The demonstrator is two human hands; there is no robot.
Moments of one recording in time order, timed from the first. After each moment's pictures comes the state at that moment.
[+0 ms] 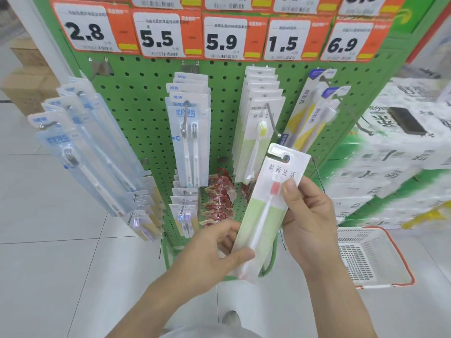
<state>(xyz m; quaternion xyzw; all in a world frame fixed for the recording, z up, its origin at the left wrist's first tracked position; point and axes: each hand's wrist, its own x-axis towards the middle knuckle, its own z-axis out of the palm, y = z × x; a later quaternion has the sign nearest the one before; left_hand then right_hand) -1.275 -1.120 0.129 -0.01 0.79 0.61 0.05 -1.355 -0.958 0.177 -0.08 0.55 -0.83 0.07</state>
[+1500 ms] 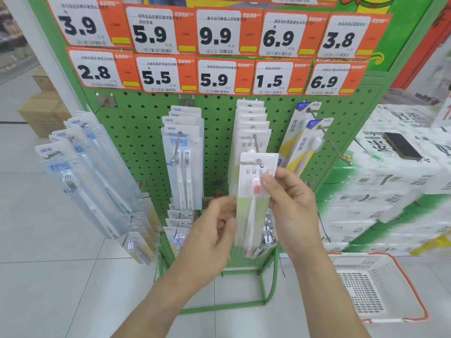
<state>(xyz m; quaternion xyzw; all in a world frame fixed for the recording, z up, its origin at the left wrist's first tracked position) -1.316 -1.106 0.162 -0.02 0.83 0.55 -0.12 -1.403 -0.970 0.199 -0.12 0.60 -0.79 0.03</state>
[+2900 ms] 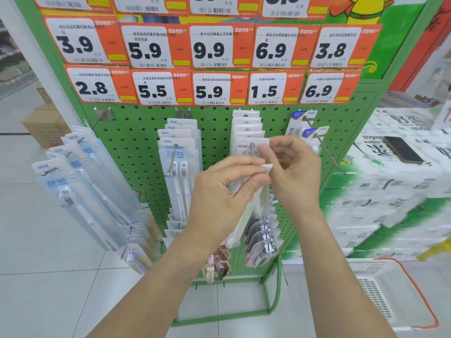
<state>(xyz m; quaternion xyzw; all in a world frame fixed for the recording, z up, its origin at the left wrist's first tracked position) -1.371 -1.095 0.235 0.05 0.76 0.57 -0.31 -1.457 -0.980 0.239 -0.20 0.70 -0.67 -0.15</state>
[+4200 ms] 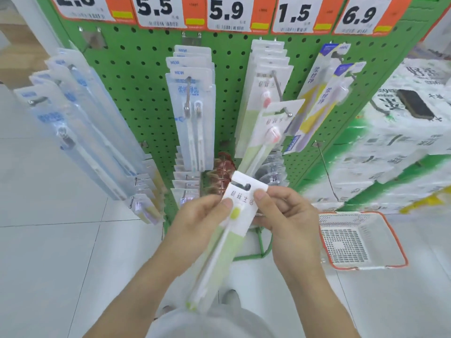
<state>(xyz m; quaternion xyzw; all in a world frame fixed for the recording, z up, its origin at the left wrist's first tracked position) -1.276 -1.131 0.154 -0.12 0.68 0.72 0.01 -1.319 -0.981 0.162 0.02 0.60 -0.80 0.07</state>
